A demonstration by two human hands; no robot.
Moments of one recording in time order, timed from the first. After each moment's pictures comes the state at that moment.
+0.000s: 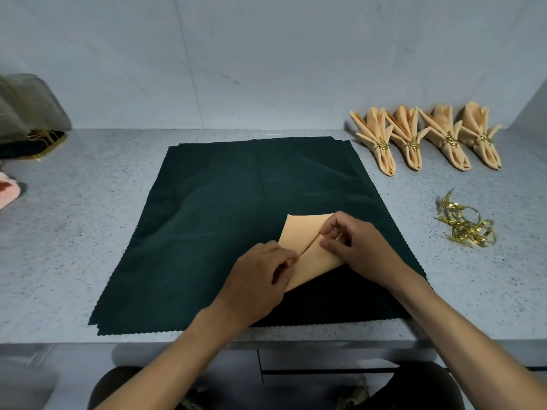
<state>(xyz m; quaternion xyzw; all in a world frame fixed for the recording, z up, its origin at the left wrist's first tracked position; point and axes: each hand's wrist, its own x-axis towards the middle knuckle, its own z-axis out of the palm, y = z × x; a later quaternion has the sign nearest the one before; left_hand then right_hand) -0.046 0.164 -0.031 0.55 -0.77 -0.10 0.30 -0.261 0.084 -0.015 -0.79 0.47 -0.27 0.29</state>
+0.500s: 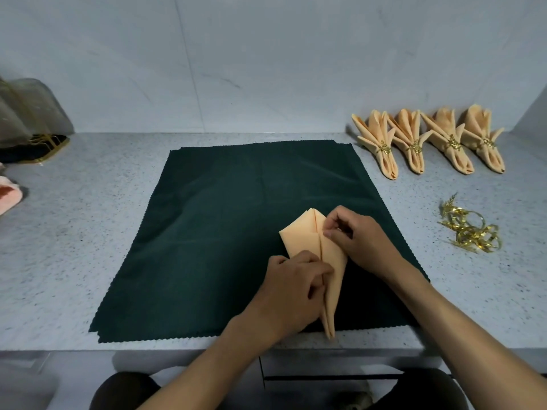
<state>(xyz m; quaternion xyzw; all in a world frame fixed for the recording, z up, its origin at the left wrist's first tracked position) -0.087 0.164 -0.019 0.52 -0.79 -0.19 0.27 -0.260 0.061 -0.016 -0.80 0.46 -0.29 0.25</state>
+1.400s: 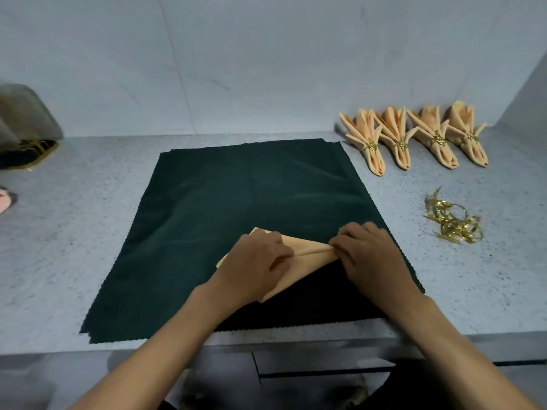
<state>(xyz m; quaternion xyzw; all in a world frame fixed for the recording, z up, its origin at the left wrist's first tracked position) -0.049 0.137 -0.008 0.53 -0.83 -0.06 0.16 -0.284 0.107 -0.034 -0.84 0.49 -0.24 -0.09</state>
